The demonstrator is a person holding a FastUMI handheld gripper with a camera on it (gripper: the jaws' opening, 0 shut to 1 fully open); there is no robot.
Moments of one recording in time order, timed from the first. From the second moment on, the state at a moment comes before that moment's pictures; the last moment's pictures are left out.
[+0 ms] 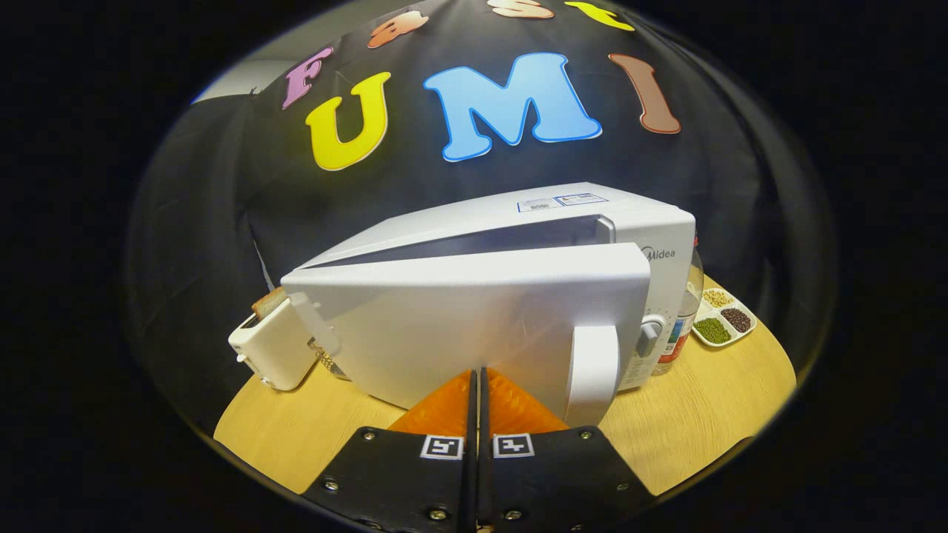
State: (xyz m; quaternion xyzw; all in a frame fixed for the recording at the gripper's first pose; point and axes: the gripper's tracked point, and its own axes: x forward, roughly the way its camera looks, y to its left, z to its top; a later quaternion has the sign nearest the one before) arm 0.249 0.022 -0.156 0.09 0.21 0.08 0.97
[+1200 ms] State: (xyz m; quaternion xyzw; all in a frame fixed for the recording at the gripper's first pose) arm 0.208 0.030 -0.095 0.02 0.14 0.05 0.99
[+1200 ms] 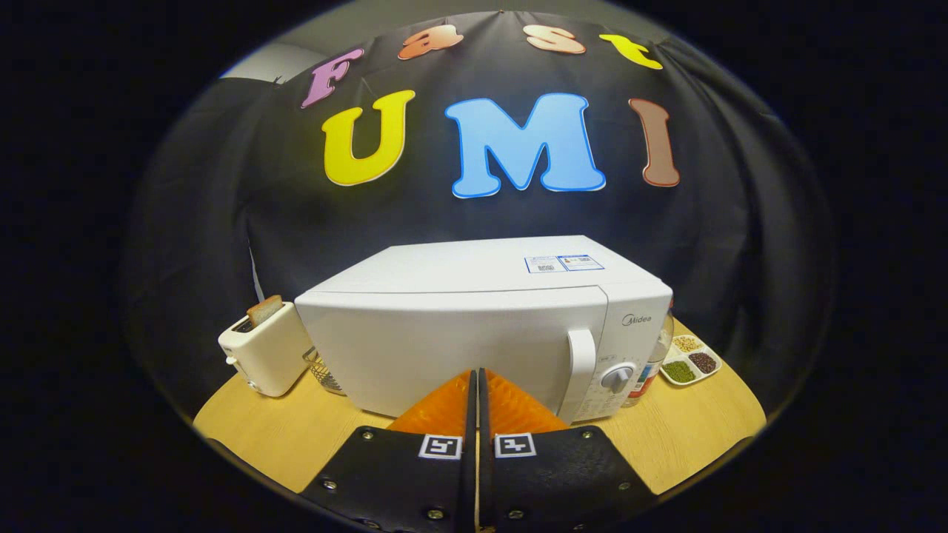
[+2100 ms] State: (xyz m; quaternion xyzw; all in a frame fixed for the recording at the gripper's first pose) arm 0.029 0.027 -0.001 0.00 0.02 0.02 1.00
